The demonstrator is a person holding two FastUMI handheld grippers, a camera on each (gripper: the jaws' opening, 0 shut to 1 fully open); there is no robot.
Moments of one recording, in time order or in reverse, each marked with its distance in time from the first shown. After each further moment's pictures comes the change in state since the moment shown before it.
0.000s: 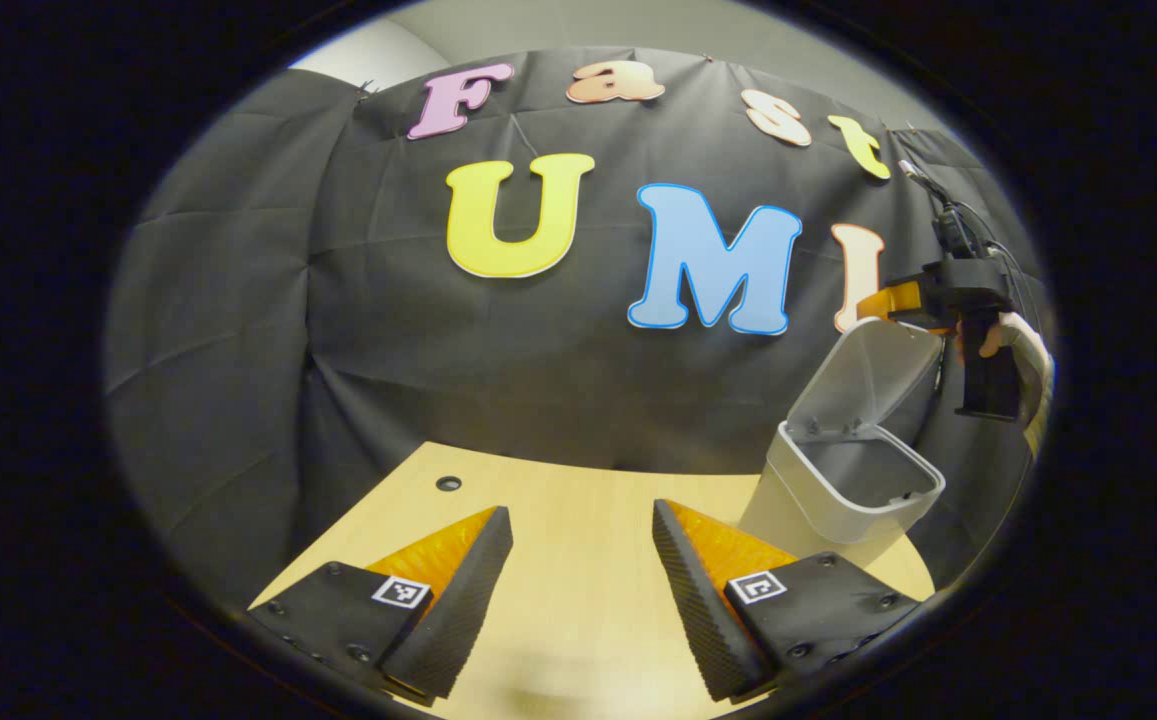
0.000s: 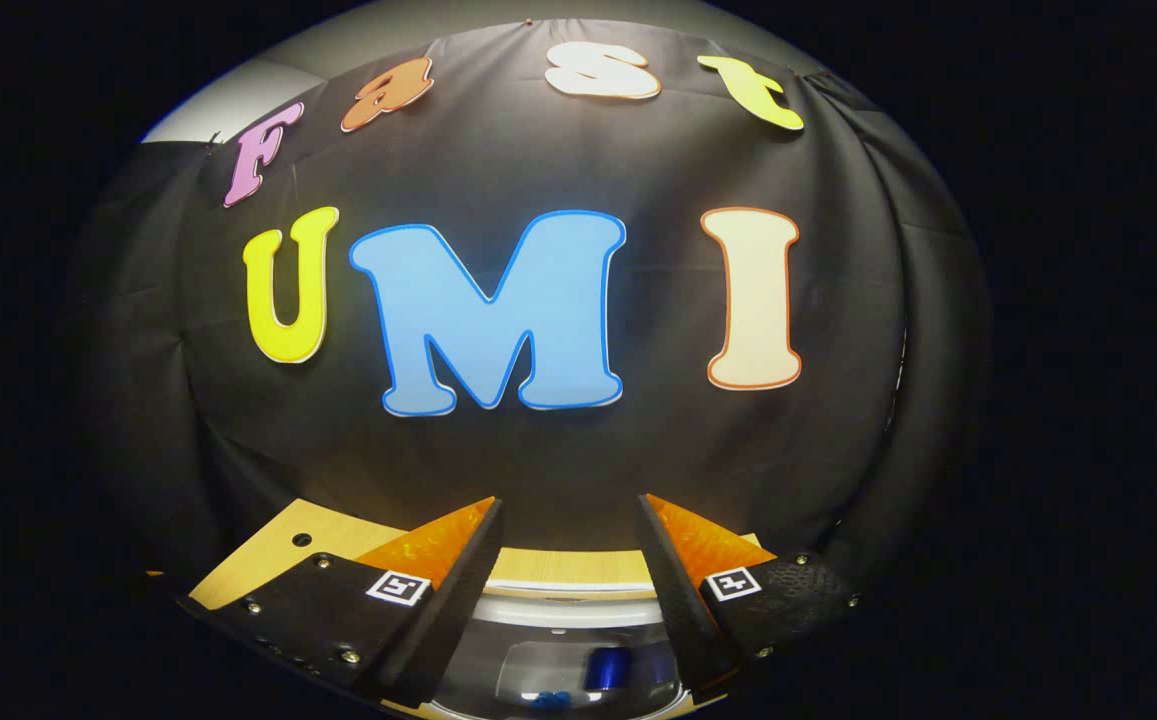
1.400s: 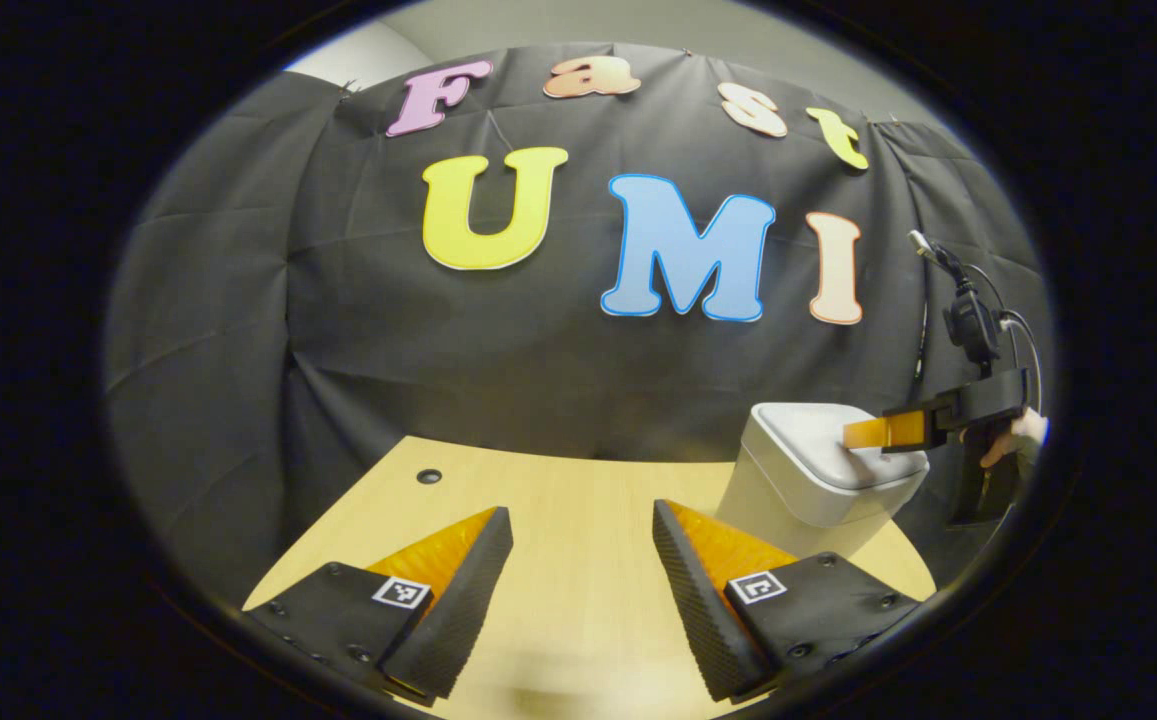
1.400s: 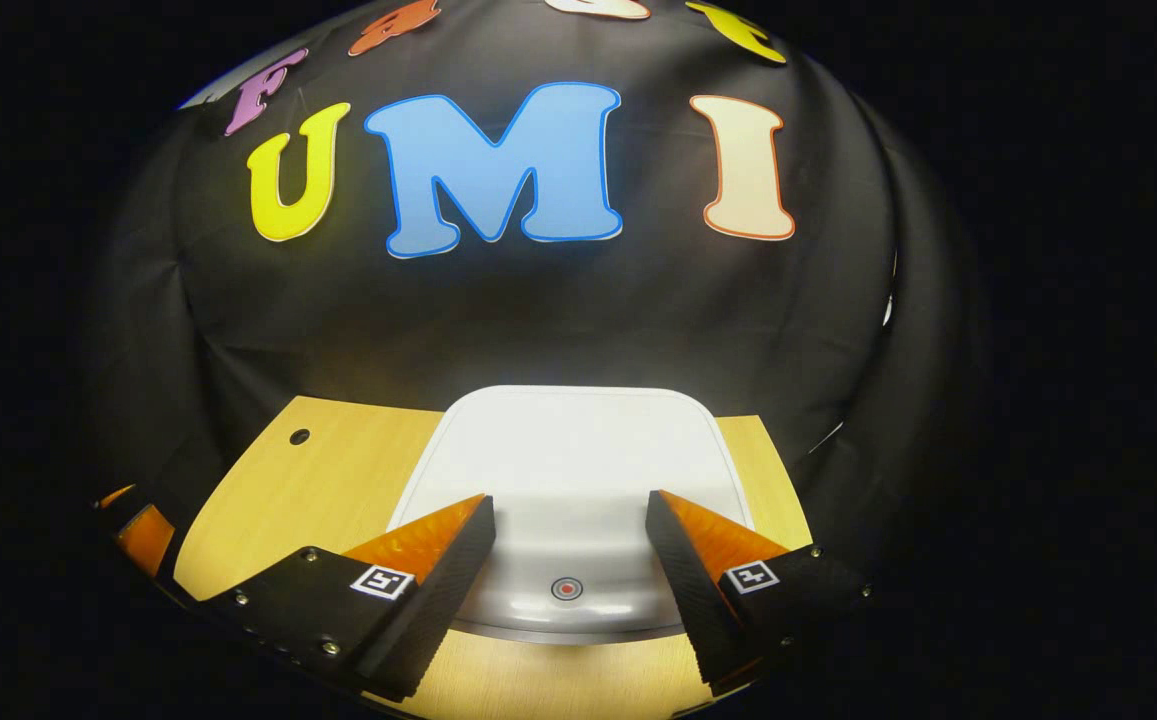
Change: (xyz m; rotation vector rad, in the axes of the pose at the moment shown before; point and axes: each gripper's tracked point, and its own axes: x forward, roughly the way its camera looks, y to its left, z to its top) left arm -0.003 -0.019 -0.018 0.010 0.026 -0.059; right arm -0.041 0.009 -0.149 0.001 0.285 -0.007
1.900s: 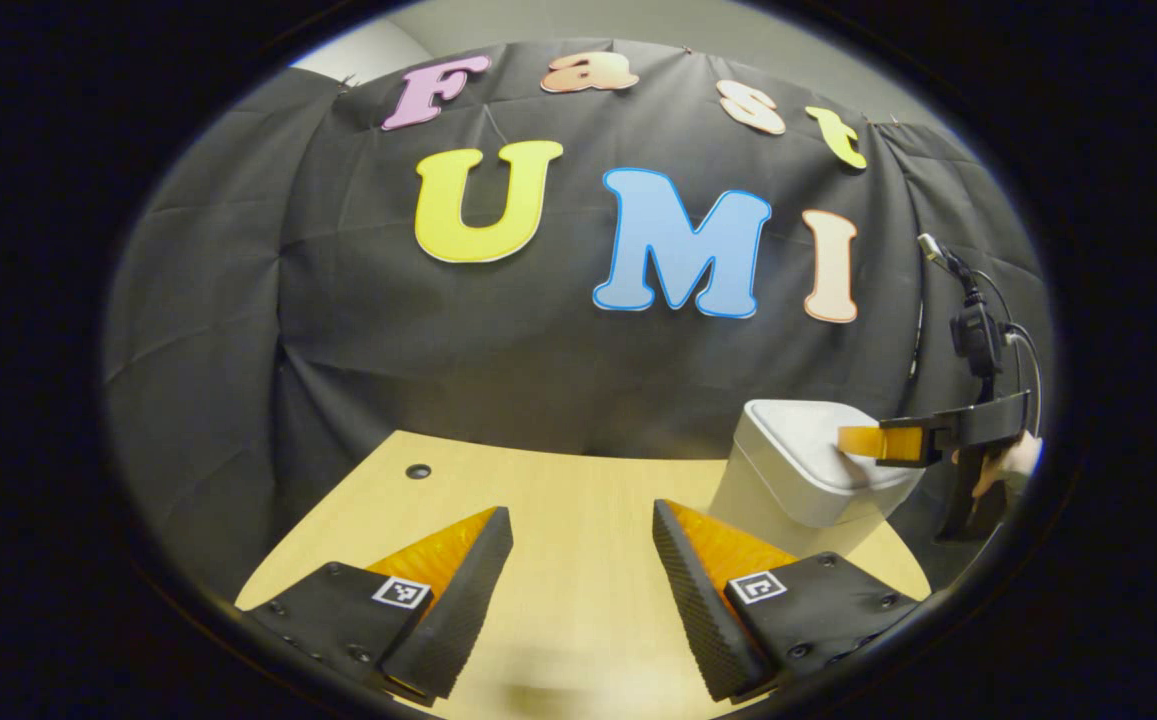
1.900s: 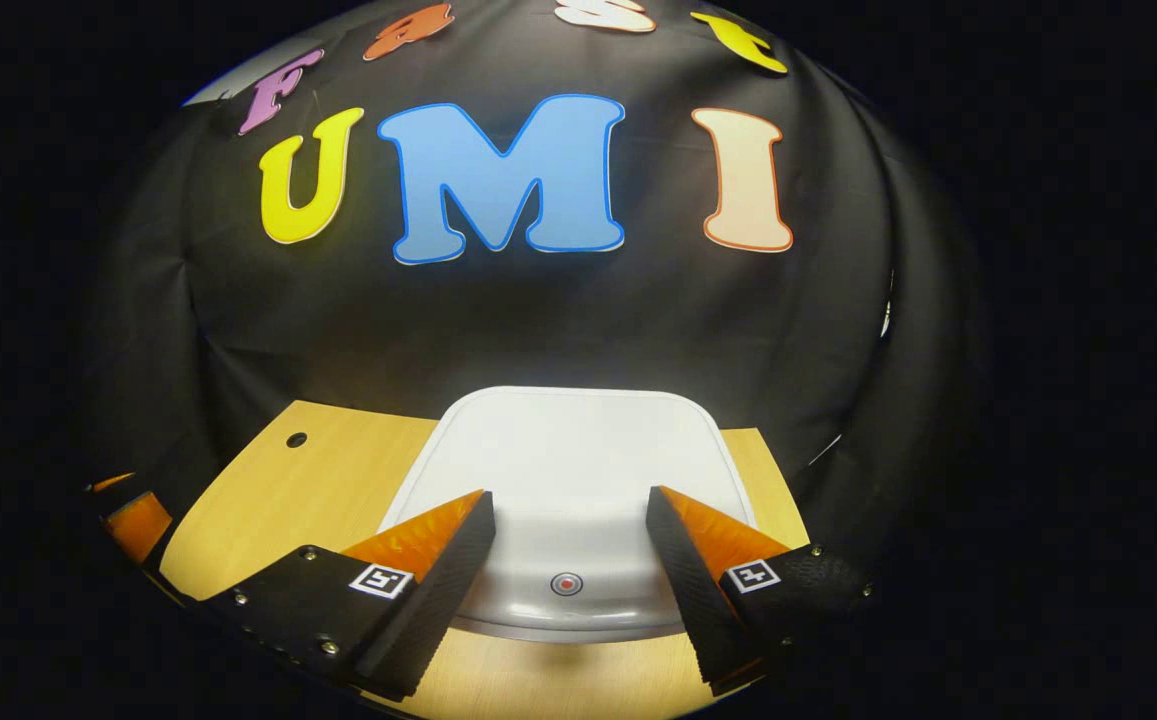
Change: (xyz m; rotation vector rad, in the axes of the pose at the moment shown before) left arm 0.007 -0.009 -0.006 -0.008 0.015 -0.024; right arm -0.001 0.001 -0.006 -0.016 -0.065 -0.005
